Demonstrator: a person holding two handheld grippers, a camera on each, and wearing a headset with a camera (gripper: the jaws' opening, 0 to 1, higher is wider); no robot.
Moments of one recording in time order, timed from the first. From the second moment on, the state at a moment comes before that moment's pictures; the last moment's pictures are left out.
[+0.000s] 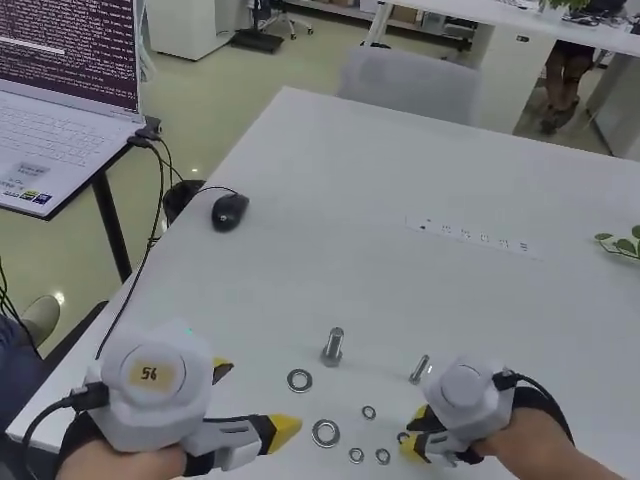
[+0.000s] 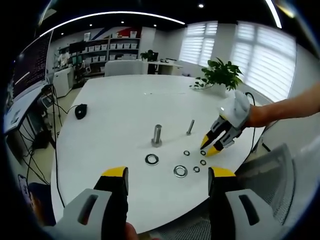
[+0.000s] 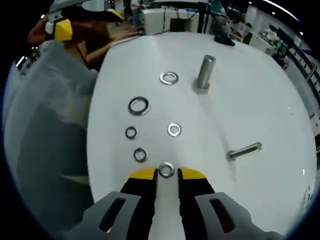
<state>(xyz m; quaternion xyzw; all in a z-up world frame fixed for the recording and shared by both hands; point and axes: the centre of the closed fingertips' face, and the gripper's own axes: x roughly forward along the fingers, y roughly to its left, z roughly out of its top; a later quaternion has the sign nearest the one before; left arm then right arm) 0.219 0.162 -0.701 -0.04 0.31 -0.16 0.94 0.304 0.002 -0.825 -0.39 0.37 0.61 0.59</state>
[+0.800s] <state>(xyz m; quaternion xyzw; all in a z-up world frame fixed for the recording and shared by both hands) 0.218 0.164 -0.700 -0.04 0.31 -0.16 0.94 0.305 -0.007 -0.825 -0.38 0.39 0.58 0.61</state>
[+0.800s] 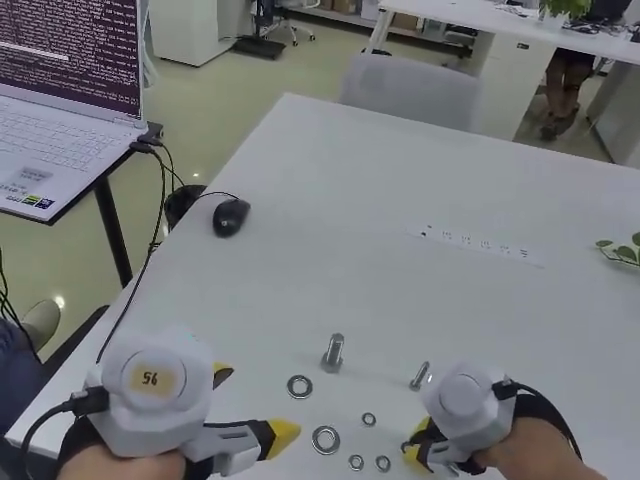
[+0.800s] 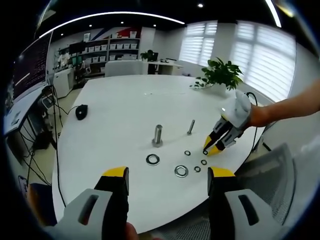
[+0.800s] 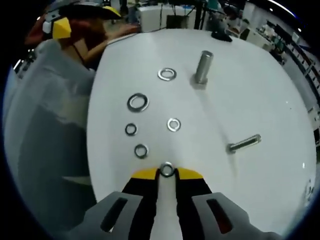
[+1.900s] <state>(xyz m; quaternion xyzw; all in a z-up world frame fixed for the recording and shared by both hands) 0.221 0.160 -0.698 -0.04 0.31 -0.16 0.94 0.385 -0.005 -0.740 -0.37 0.33 0.54 0.68</state>
